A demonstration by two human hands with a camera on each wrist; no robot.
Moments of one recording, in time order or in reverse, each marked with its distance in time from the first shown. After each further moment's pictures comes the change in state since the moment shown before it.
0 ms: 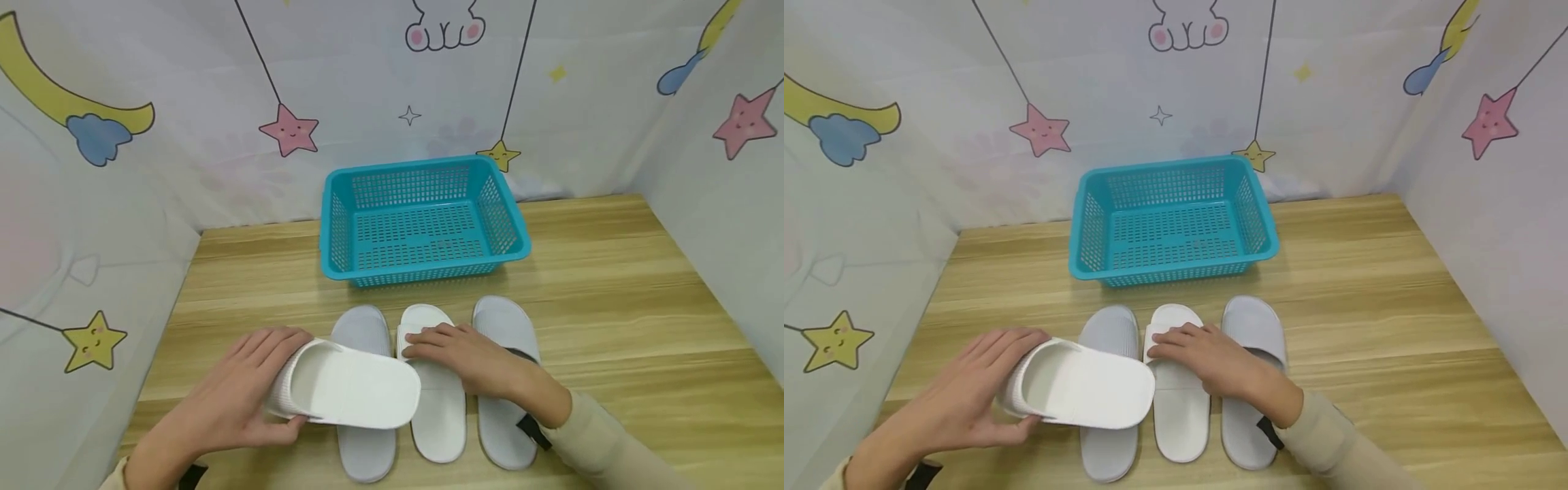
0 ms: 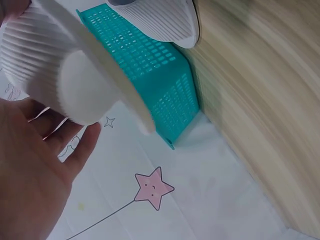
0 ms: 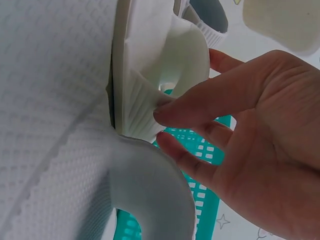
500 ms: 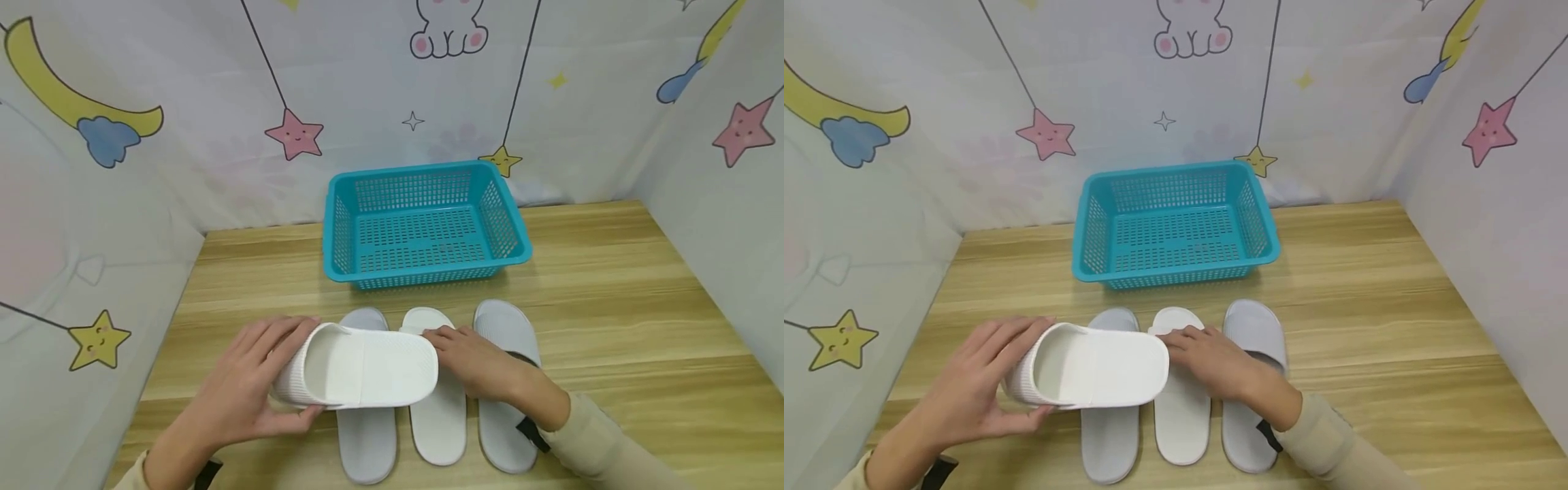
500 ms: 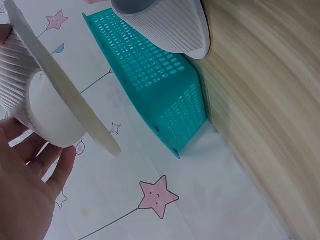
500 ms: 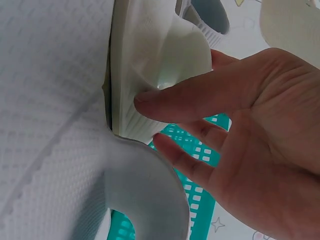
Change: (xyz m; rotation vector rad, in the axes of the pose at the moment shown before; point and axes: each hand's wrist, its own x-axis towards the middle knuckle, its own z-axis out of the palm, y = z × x) left_hand 0.013 0.008 -0.001 -0.015 0.247 0.075; right_hand 0.002 -0.003 -0.002 -0.113 -0.034 0.054
